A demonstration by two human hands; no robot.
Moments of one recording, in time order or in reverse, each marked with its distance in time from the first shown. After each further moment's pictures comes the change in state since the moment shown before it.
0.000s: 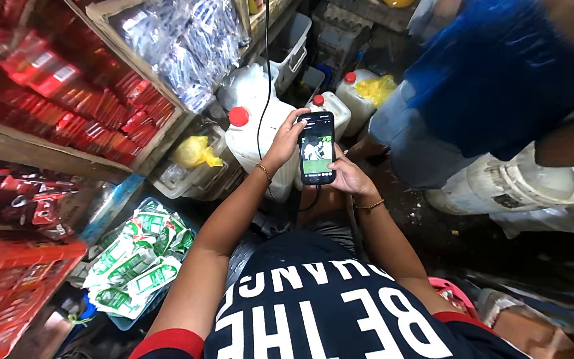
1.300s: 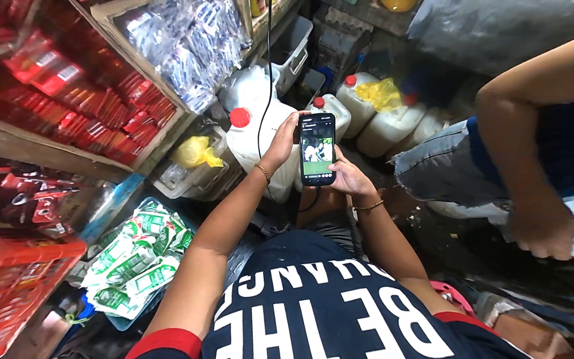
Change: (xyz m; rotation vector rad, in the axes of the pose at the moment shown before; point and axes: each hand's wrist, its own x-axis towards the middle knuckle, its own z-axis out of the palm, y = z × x) left_hand -0.003 0.007 -0.005 0.046 -0.013 -0.002; right_hand 0.006 -0.002 -0.003 0.074 -0.001 0.040
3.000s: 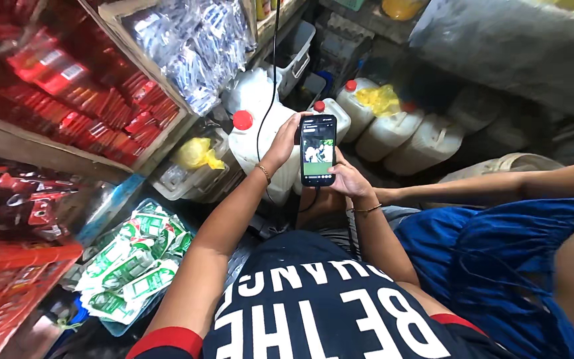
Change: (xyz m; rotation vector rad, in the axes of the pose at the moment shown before) left_hand 0.007 -0.001 -0.014 -0.021 -0.008 0.017; right_hand 0.011 -0.005 0.012 -0.088 -0.018 -0.063
